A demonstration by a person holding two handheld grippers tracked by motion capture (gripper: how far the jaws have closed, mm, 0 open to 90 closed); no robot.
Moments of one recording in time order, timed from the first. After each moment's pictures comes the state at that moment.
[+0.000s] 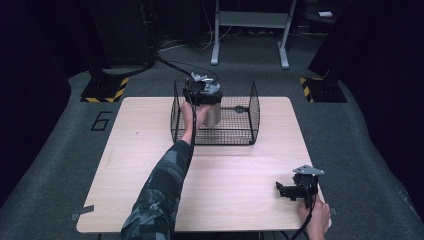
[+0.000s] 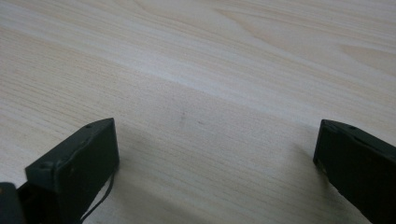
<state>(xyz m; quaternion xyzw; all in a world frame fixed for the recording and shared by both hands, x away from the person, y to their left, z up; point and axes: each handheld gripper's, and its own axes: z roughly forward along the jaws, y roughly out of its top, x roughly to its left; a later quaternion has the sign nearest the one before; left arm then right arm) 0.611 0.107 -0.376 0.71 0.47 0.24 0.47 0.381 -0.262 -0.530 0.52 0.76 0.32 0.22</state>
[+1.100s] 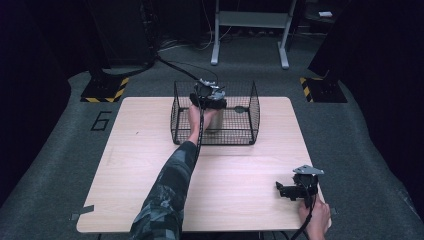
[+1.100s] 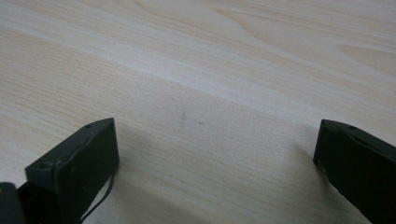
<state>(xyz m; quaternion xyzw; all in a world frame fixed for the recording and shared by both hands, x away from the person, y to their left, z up) 0.631 0.085 -0.408 0.74 0.48 0.23 0.41 0.381 -0.262 -0.530 0.52 0.76 0.32 0.22</state>
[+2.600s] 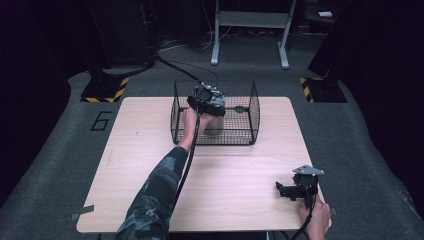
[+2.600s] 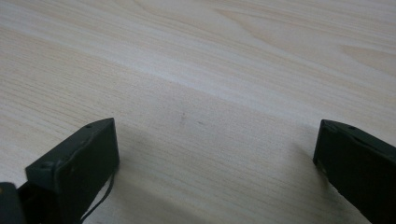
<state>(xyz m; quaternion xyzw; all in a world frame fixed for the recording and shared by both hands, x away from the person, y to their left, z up) 0.600 0.093 -0.393 0.79 0.45 0.22 0.37 0.380 -0.262 -0.530 0.52 0.76 0.33 0.22</state>
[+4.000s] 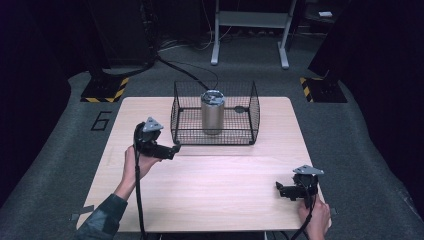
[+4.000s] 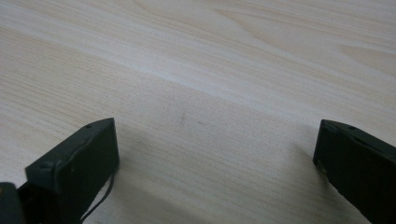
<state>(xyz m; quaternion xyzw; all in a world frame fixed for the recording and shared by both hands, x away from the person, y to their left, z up) 0.432 0.242 -0.389 0.81 0.39 0.20 0.39 0.380 -0.262 -0.530 0.51 0.76 0.33 0.22</state>
